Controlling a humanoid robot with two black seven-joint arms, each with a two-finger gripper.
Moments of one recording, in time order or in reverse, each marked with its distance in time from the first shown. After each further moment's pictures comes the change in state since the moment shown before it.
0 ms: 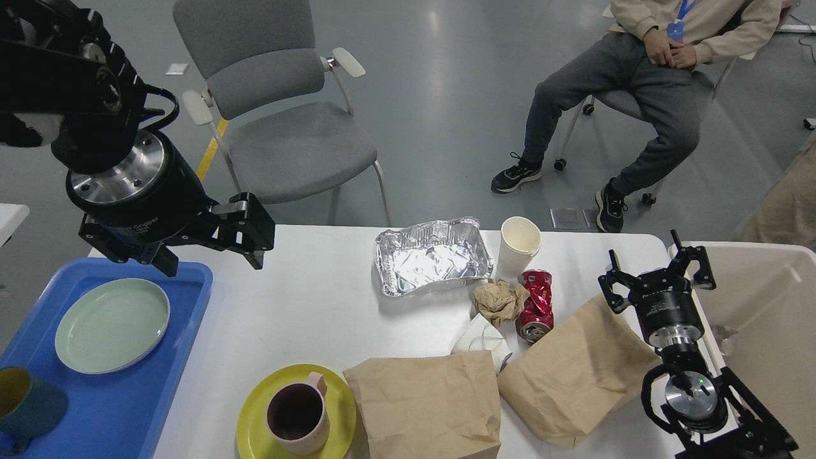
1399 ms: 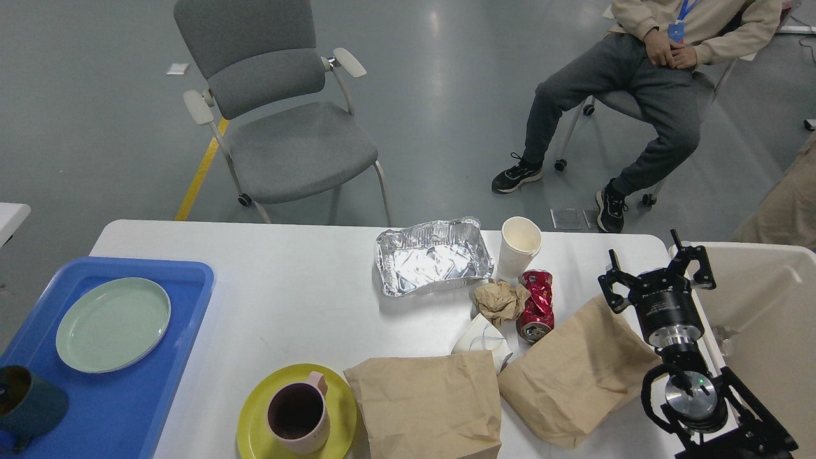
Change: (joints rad) left arm 1.653 0.861 -0.767 1.136 0.807 0.079 -0.149; right arm 0.000 0.000 0.000 0.002 0.000 0.000 0.000
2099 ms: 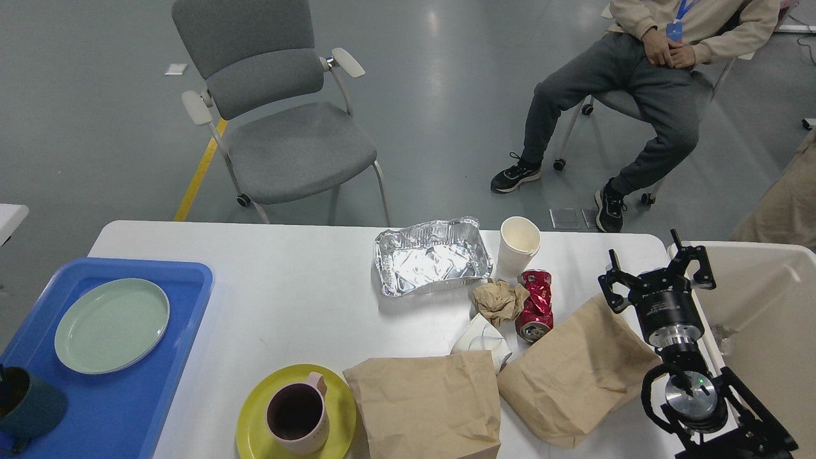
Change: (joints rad) left arm 0.098 -0.054 -0.071 0.018 0.007 0.144 -0.001; right arm 0.000 0.000 0.000 0.000 0.000 0.000 0.000
